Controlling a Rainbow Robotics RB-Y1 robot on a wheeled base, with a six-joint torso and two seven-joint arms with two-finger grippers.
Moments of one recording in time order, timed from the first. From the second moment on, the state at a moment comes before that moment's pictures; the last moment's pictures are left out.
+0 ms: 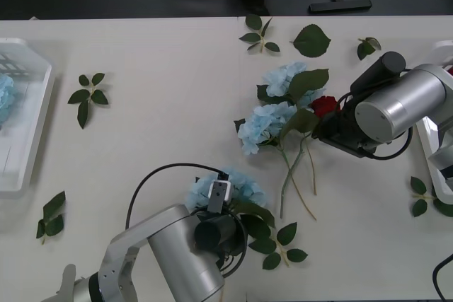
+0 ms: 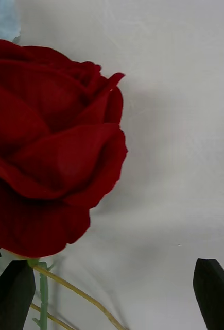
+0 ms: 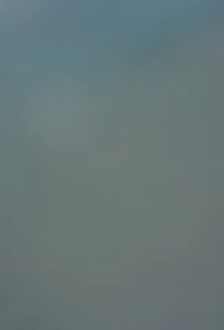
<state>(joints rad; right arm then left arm) -0.51 -0.66 0.45 -1.63 -0.63 1.39 0.59 -0.20 0.34 -0.94 -1.85 0.06 1.22 -0.68</state>
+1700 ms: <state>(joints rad) -0.52 -0.51 0.44 -1.48 -0.52 1.25 0.41 -0.20 1.08 0.04 -1.58 0.25 1.38 -1.54</state>
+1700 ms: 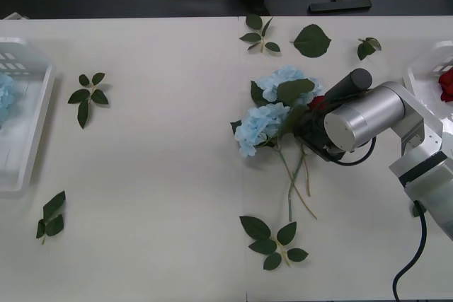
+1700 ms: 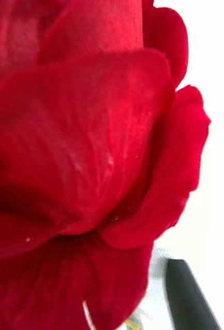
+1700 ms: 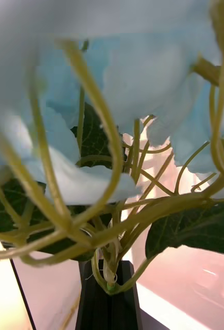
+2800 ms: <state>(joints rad) -0.58 -0.48 0.44 -1.38 -0.51 1.25 0.41 -0.20 1.08 -0.07 -1.53 0.27 1.28 -1.54</state>
